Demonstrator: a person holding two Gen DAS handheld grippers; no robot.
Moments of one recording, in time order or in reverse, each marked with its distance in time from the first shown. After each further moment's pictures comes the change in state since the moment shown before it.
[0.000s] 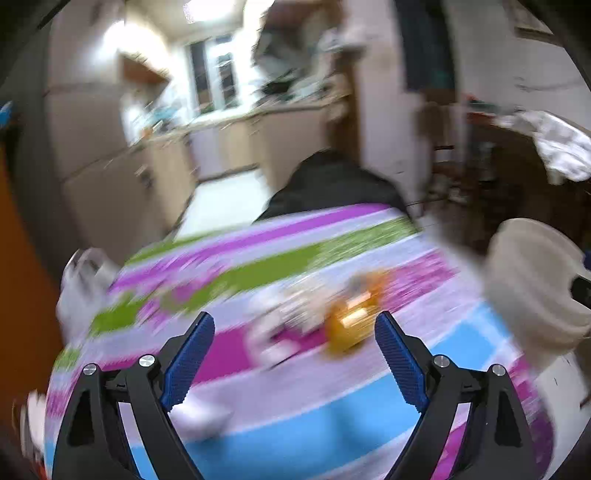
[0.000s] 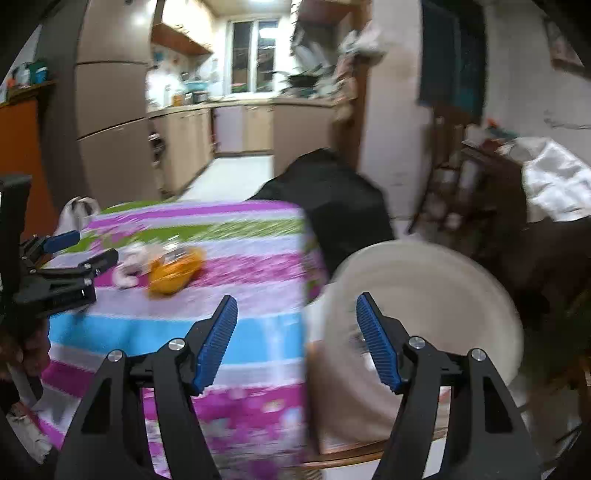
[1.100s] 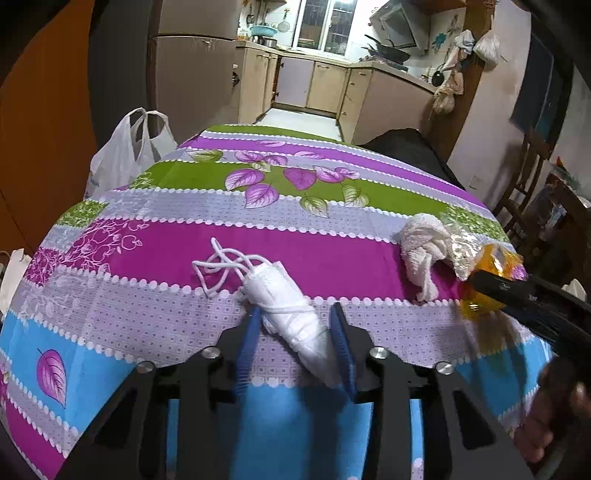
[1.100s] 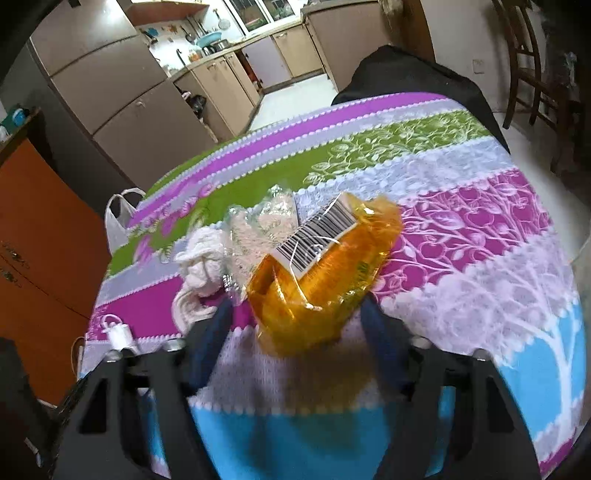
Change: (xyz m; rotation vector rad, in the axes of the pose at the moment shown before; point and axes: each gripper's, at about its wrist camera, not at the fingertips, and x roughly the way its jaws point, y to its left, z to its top) left arm 0.049 0.104 -0.069 -0.390 0.182 0.047; right arm 0.178 0.131 0.022 0.221 0.303 0.305
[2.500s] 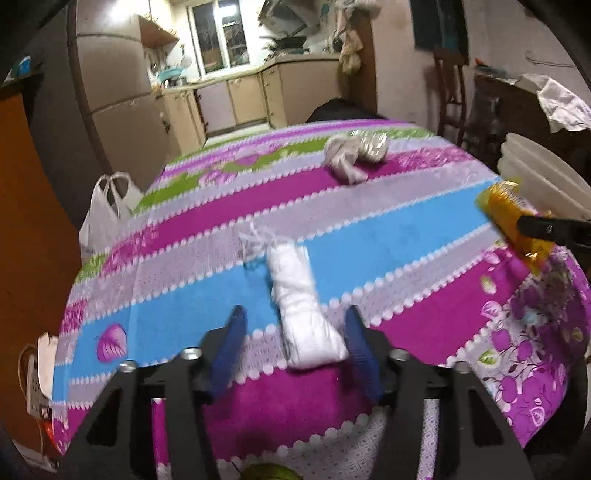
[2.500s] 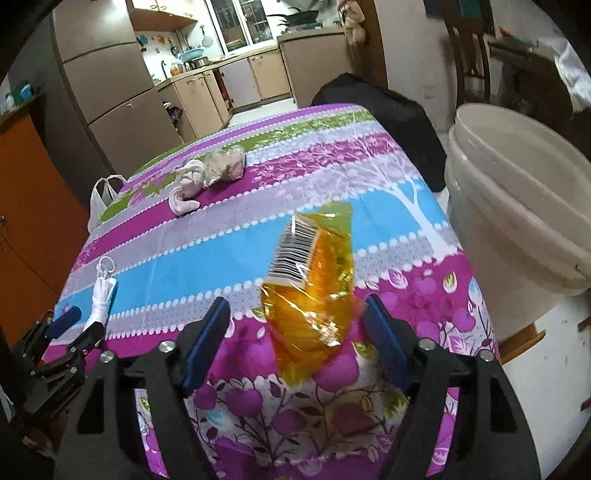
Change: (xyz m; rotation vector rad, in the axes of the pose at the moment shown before) left arm -0.077 0.007 -0.089 0.414 -0.017 -0.033; right arm -0.122 -0.024 -0.128 -0.019 -0.096 -0.152
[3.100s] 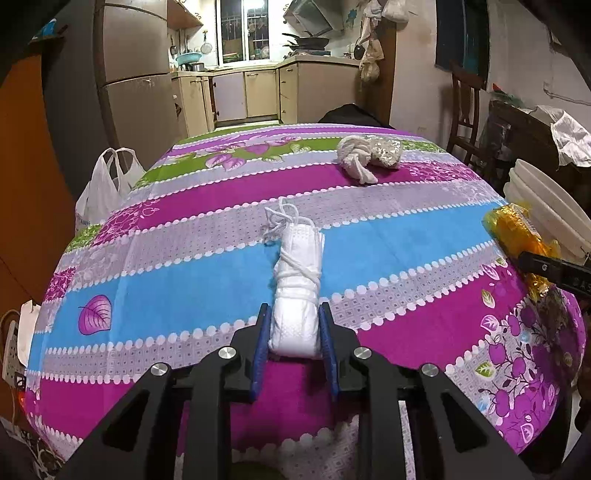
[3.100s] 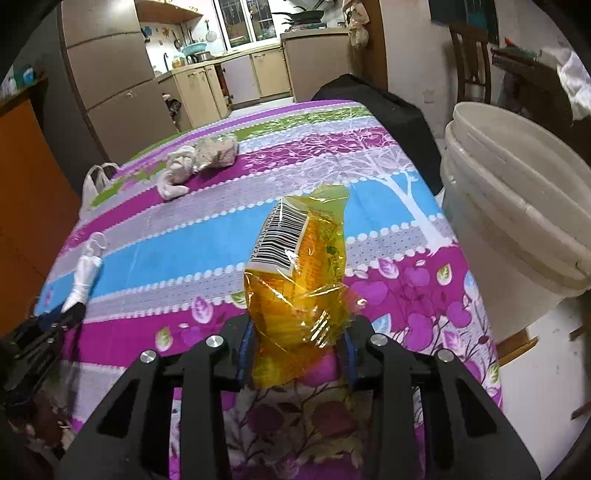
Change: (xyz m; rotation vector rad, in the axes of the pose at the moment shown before) left arm 0.002 0.013 -0.006 -0.109 -0.025 -0.033; right arm 0.008 -0.009 -0.011 -0.028 0.007 -0.007
